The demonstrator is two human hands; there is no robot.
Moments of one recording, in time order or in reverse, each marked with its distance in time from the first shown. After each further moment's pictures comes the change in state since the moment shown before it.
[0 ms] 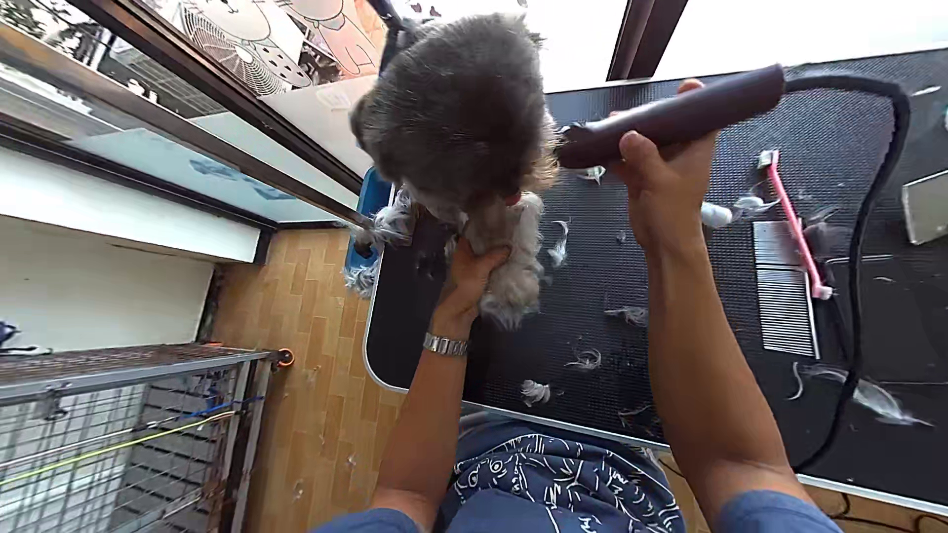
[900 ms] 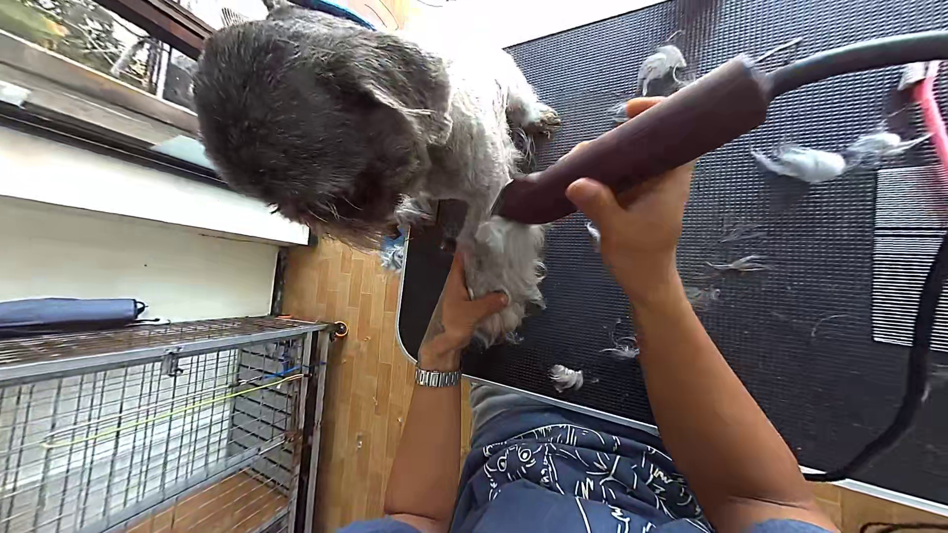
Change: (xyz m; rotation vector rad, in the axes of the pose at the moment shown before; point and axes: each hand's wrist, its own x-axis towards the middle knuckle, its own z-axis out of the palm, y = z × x) left_hand -0.042 -0.021 -0.050 0.000 -0.072 0.020; right_hand -0.067 0.013 0.055 -0.089 -0.034 -0.104
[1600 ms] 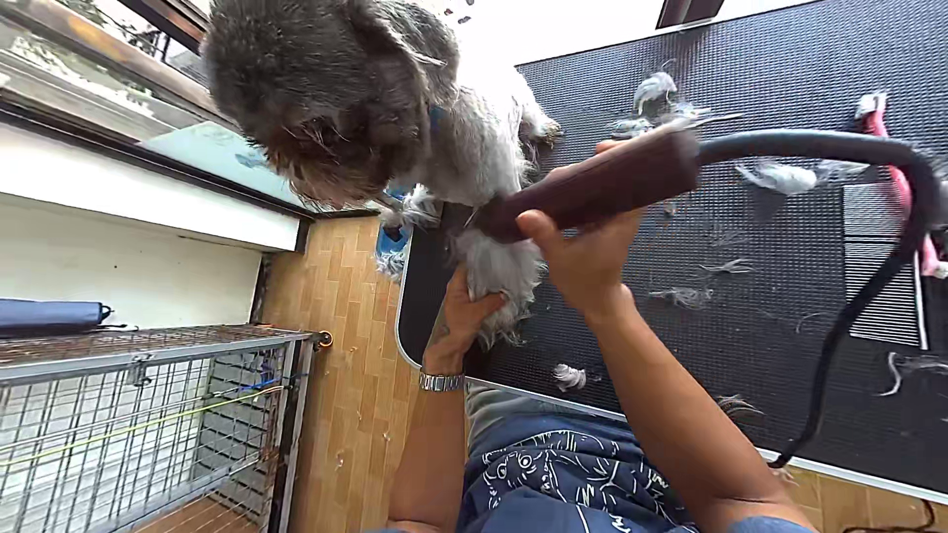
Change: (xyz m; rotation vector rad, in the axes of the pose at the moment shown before) left_hand -0.007 -0.010 -0.011 -0.030 0.042 0.041; right_hand -0.026 -0.005 0.053 -0.167 0.058 -0.158
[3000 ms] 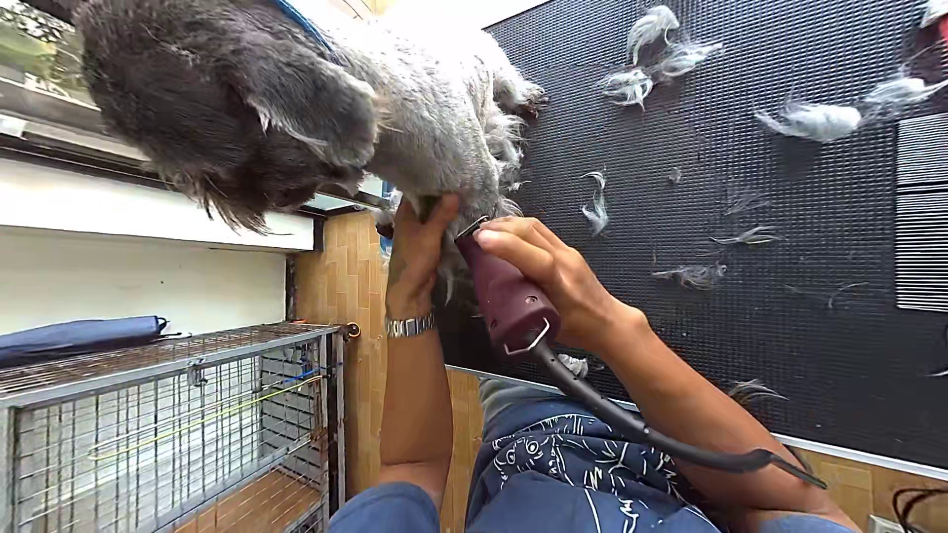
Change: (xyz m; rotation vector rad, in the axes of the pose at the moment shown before) left_hand 0.071 0.057 0.010 0.264 0.158 0.200; right_hand -0.027 -0.009 -0.031 -0.113 -0.503 -0.158
